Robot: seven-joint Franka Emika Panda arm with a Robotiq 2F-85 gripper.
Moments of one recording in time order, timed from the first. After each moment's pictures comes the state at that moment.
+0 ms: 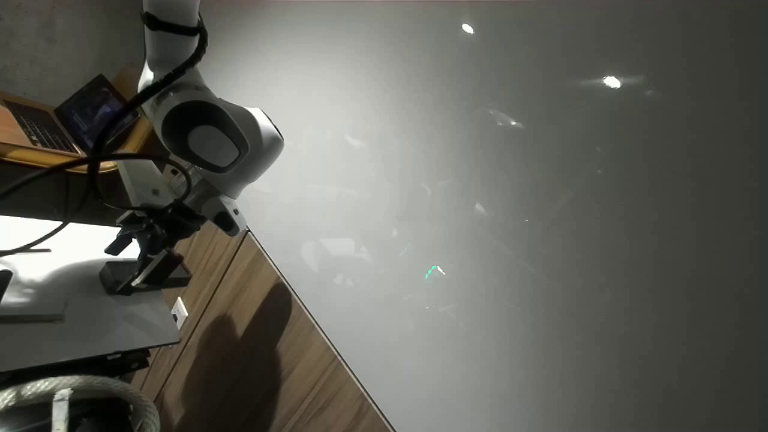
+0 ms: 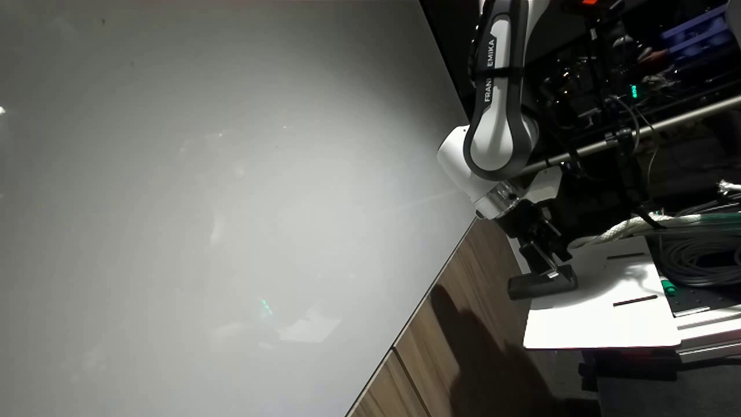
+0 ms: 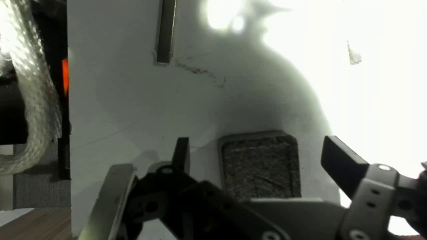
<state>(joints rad) 0.00 0.16 0.02 -2.57 0.04 2.38 -0.01</state>
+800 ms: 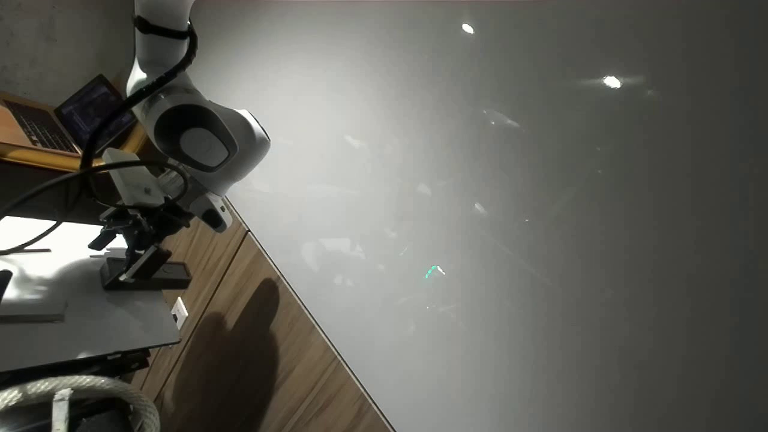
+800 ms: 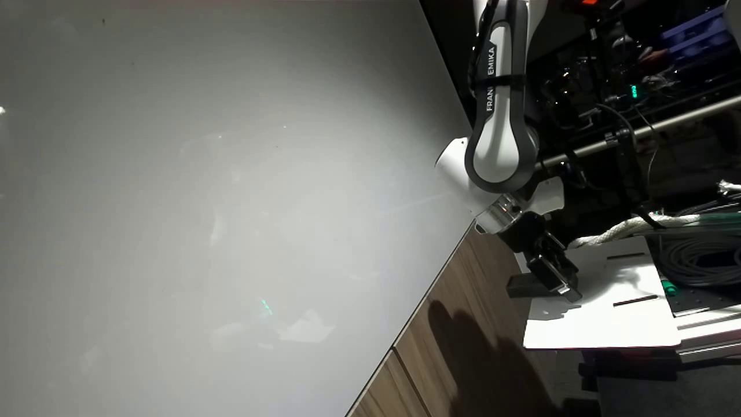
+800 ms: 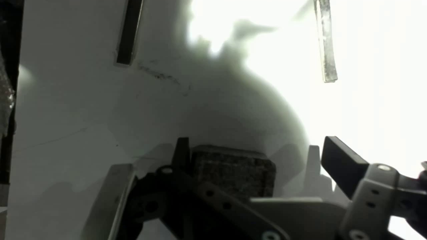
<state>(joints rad) 0.03 0.21 0.07 -2.56 0.05 2.38 -0.02</state>
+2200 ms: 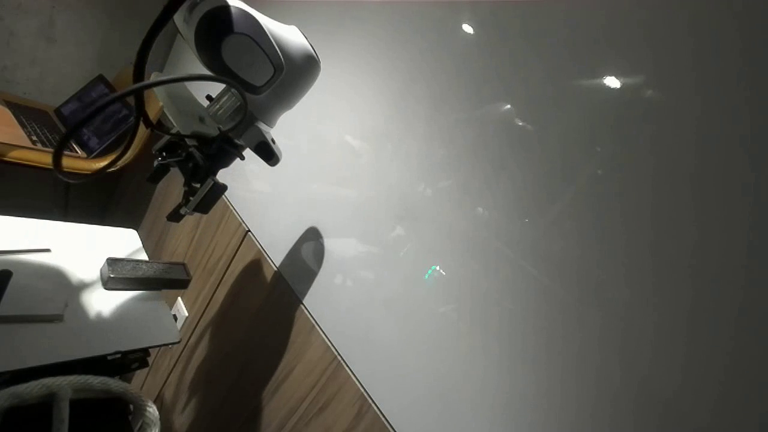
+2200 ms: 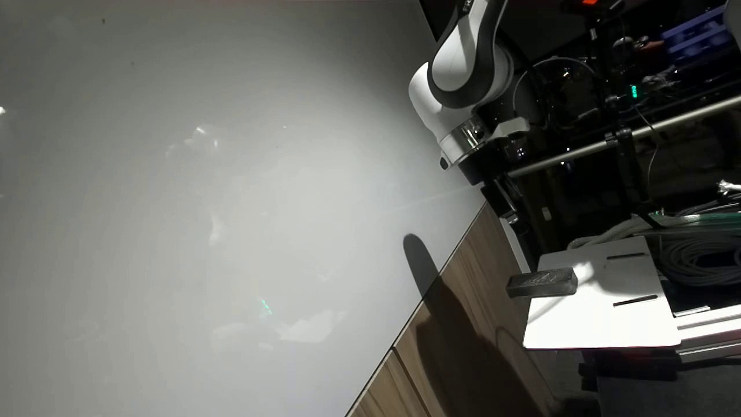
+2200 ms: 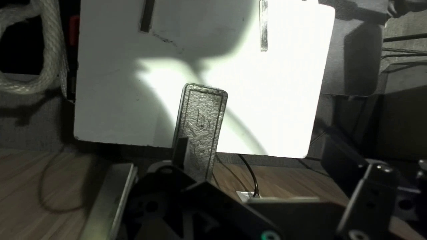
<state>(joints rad) 0.03 -0.14 0.03 -2.53 0.15 2.14 -0.18</state>
